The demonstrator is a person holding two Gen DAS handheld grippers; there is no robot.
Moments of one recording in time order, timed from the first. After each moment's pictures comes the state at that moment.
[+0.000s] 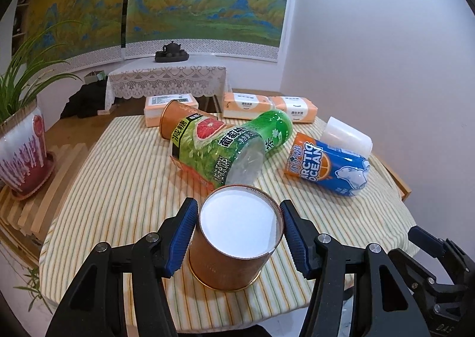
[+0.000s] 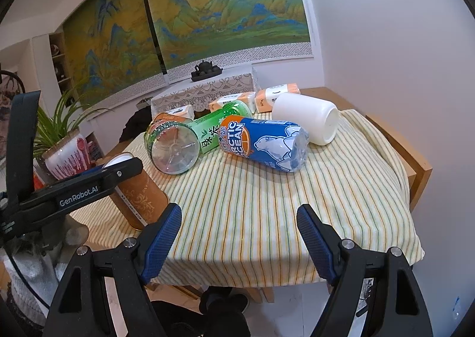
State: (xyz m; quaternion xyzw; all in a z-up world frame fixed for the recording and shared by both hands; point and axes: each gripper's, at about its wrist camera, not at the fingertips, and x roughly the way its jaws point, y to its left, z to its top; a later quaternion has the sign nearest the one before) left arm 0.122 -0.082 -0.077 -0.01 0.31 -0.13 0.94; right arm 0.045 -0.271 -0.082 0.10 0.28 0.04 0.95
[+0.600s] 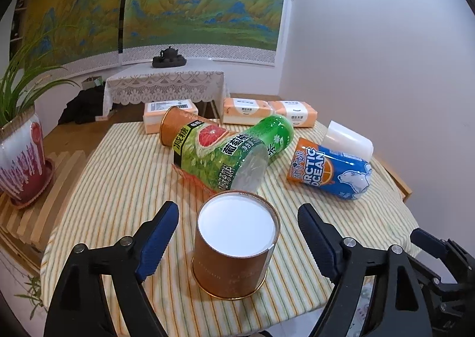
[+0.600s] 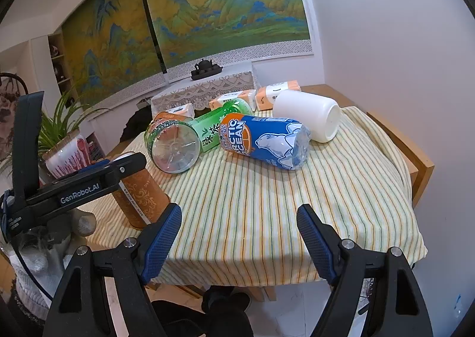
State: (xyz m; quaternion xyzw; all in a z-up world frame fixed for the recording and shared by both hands) left arm 0.125 -0.076 -0.075 -0.01 0.29 -0.14 0.95; right arm 0.045 -0.269 -0.084 0.10 0.29 0.04 0.95
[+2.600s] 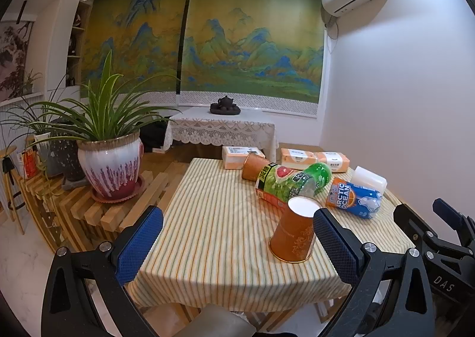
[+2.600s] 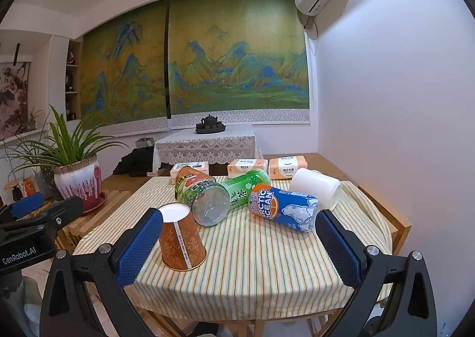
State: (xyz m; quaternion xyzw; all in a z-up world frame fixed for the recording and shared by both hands) left arm -0.014 0.013 -0.023 -0.04 0.18 -0.03 0.98; right arm -0.007 -0.196 -0.033 0.03 0.14 0.00 0.99
